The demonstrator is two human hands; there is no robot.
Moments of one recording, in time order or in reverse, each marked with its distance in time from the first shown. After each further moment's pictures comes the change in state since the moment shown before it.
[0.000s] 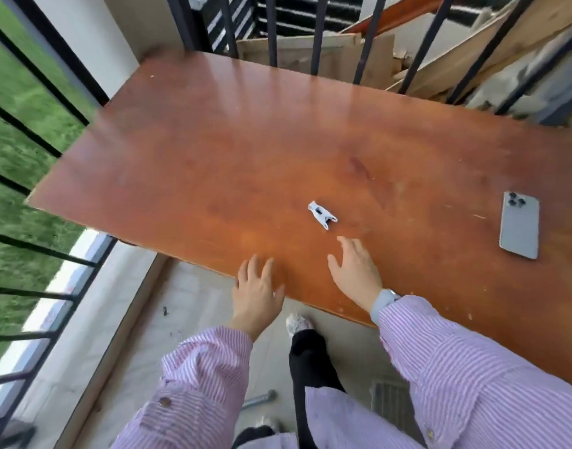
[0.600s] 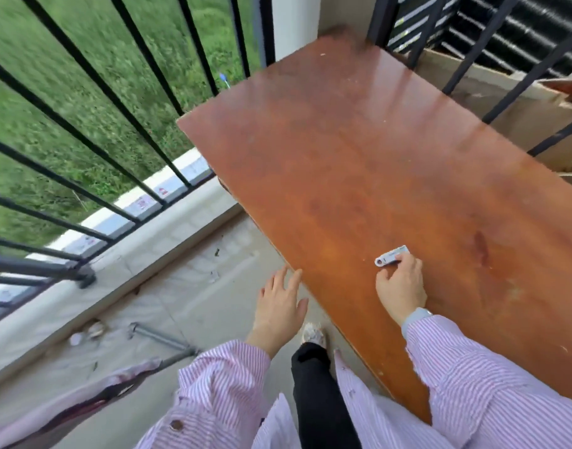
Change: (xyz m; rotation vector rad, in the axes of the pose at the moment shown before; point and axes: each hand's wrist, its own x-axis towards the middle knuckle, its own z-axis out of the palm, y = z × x) left_hand -0.021 -0.025 -0.019 -0.227 0.066 -0.372; right_hand 0.087 -0.055 0.021 -0.027 -0.002 -0.104
